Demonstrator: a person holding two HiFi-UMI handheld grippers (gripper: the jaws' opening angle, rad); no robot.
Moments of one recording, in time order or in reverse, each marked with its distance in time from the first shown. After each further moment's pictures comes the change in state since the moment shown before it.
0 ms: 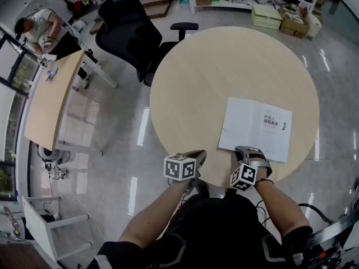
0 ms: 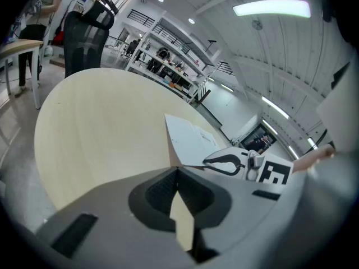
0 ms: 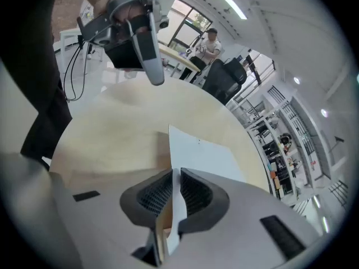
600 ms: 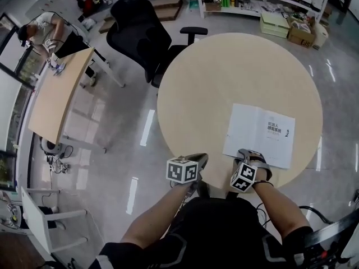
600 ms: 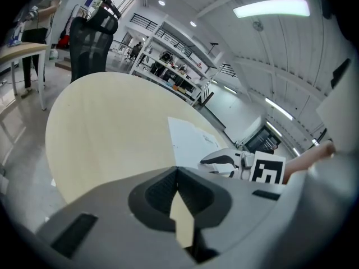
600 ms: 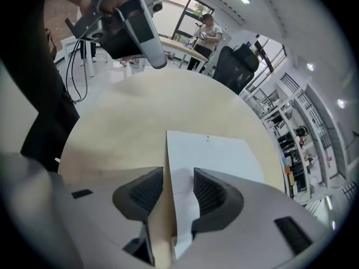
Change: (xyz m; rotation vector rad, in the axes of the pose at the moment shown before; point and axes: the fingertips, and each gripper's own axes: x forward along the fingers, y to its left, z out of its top) left arm -0.011 -0.001 0.000 -0.012 -0.030 0.041; right arm 0.011 0.018 -0.006 0.001 0.068 0.152
